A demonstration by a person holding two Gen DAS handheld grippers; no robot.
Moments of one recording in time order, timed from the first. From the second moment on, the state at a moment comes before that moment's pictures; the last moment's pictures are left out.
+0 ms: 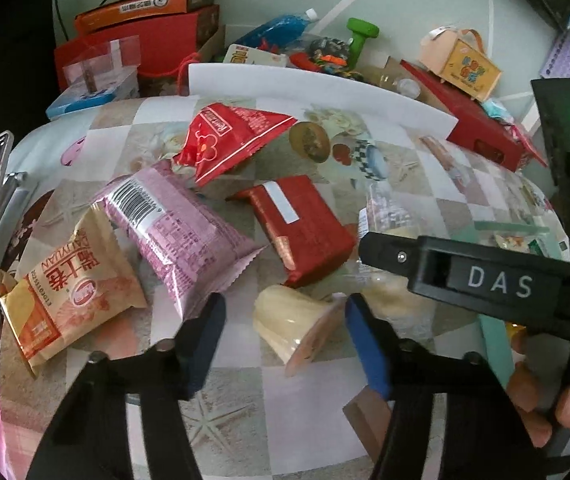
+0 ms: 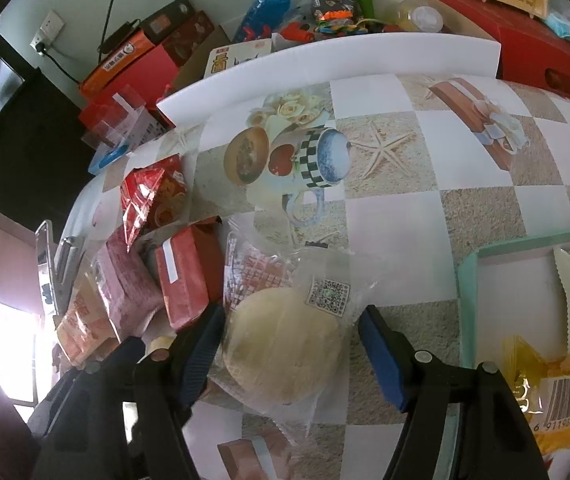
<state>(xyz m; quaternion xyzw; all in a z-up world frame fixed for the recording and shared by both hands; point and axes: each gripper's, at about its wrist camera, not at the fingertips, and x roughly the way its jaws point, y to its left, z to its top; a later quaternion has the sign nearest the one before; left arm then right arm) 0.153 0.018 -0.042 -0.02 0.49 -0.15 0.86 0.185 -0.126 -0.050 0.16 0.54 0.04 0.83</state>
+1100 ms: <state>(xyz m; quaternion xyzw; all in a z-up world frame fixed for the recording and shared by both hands) 0.153 0.041 -0.045 -0.06 0.51 -0.12 0.85 0.105 -0.129 -0.047 0.13 0.52 0.04 0.85</state>
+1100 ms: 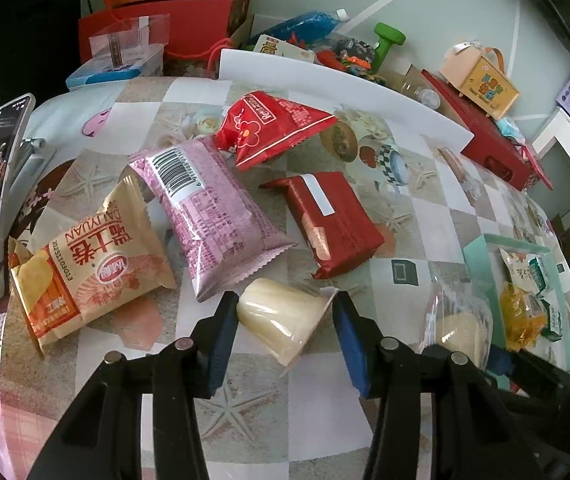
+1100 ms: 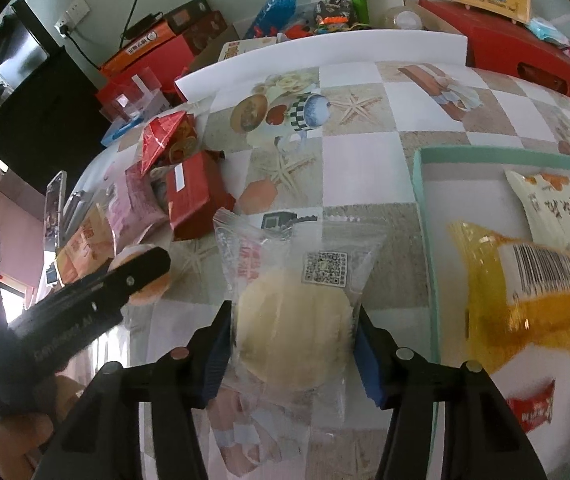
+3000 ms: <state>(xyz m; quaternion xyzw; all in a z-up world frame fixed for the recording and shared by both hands) 0.044 -0.144 0.046 0.04 0.42 -0.33 0.84 -0.028 -0.367 0.044 0.29 0.36 -0.20 0.86</state>
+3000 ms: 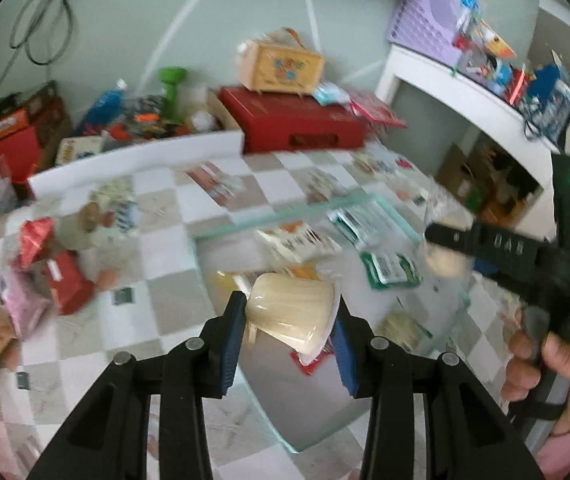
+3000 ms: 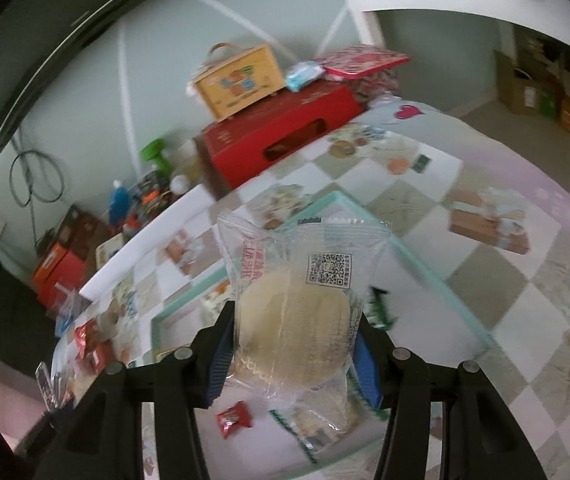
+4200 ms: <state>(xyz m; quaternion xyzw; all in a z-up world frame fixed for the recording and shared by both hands) 0.049 -0.158 0.011 0.05 0.47 -0.30 0.83 0.012 -0.335 0.007 0.25 0.44 -0.15 0.85</state>
